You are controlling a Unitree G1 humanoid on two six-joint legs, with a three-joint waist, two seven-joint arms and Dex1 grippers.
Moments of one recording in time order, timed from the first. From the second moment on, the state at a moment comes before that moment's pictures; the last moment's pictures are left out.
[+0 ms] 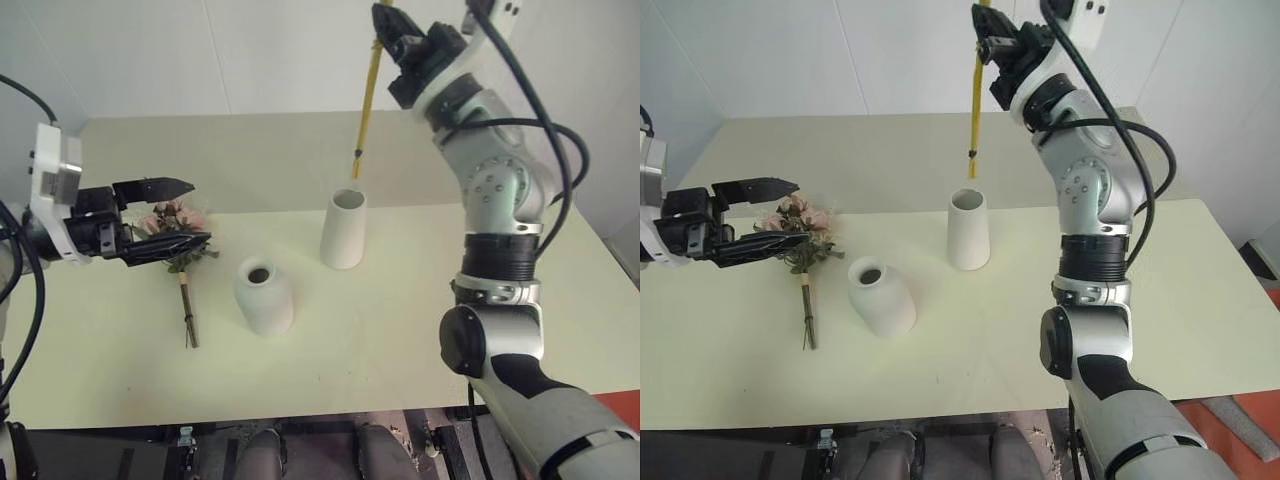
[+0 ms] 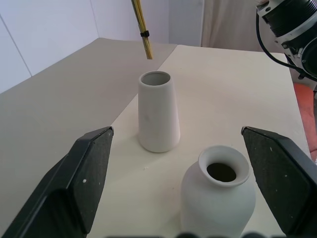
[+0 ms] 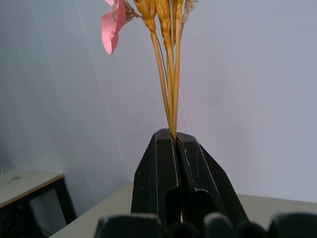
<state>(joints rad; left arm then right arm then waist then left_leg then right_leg) -0.45 1.03 0.37 -0.12 -0.79 0.61 -1.23 -1.20 -0.15 -0.27 0.21 0.49 0.50 0.37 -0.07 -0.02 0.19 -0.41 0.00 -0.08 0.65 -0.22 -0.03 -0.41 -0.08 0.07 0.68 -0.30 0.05</state>
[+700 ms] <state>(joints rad) -0.42 1.04 0.38 -0.14 -0.79 0.62 -1.22 -0.95 -0.12 -0.19 0.18 0.48 0.46 0.37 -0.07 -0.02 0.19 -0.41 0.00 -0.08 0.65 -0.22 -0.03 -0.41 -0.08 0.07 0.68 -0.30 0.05</state>
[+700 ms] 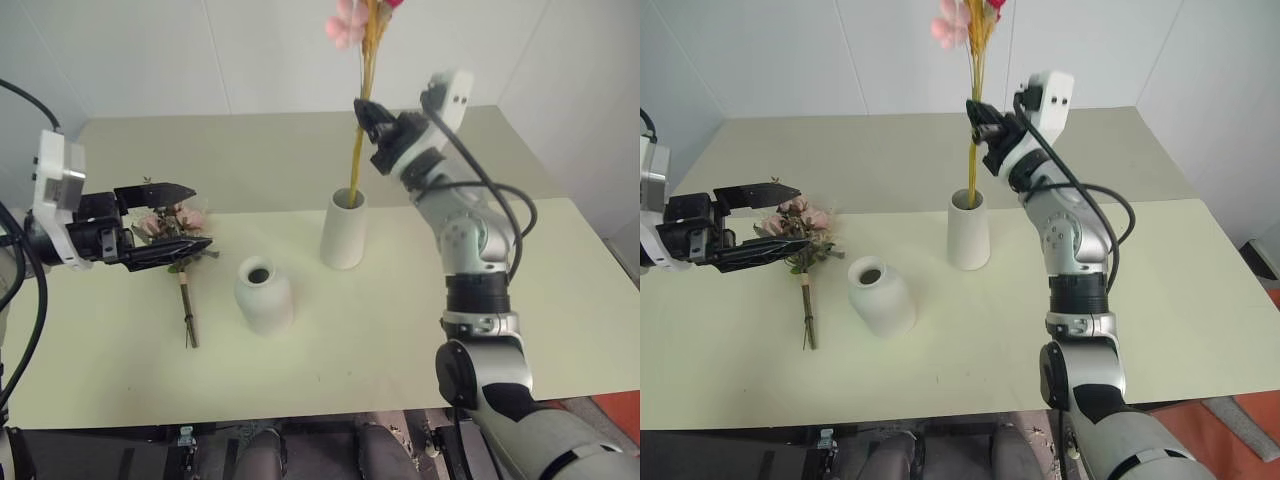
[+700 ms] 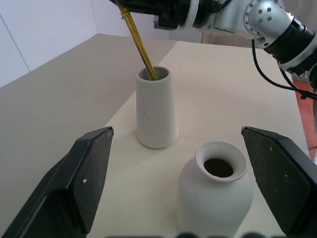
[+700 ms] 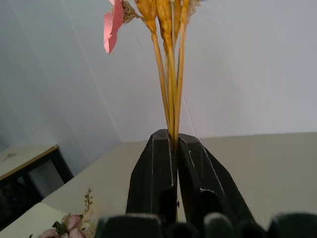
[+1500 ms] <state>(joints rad) -0.35 1.18 0.37 -0.26 -0.75 1.17 -0.77 -0.66 -0.70 -0.09 -0.10 0.61 0.55 1.05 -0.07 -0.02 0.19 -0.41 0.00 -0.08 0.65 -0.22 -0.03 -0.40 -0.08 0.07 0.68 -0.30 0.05</state>
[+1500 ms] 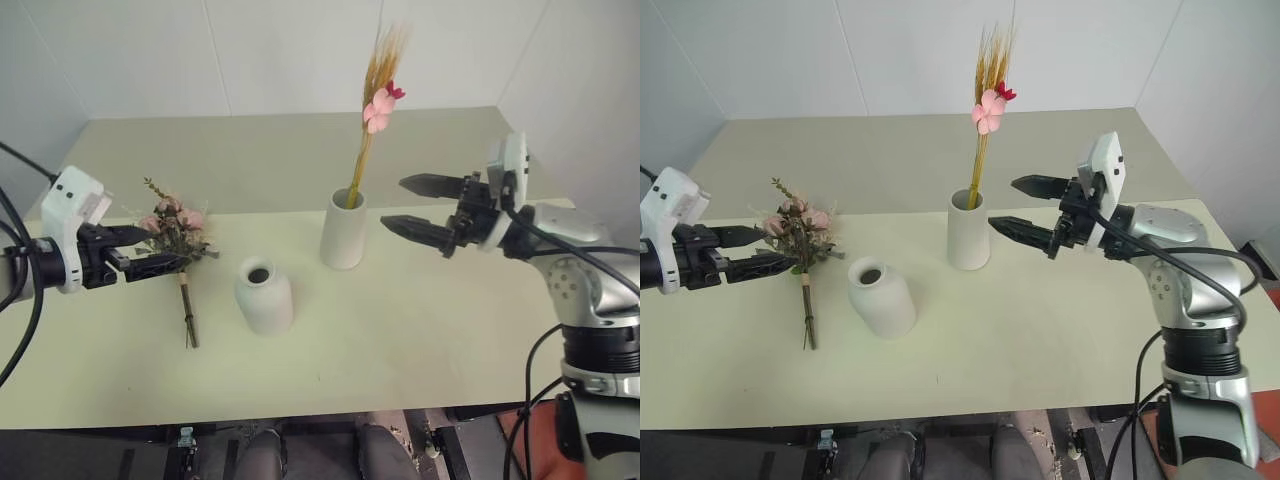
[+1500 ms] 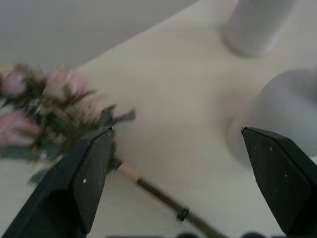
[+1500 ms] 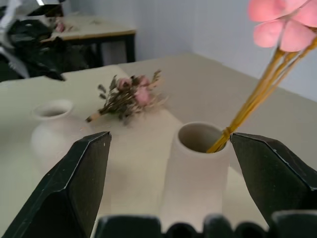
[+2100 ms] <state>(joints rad) -0.67 0.74 0.15 -0.01 -0.51 1.61 -0.18 -0.78 -0.71 -0.05 -0.01 0.61 0.51 1.30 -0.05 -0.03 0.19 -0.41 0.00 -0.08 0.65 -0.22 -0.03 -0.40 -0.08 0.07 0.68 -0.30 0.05</state>
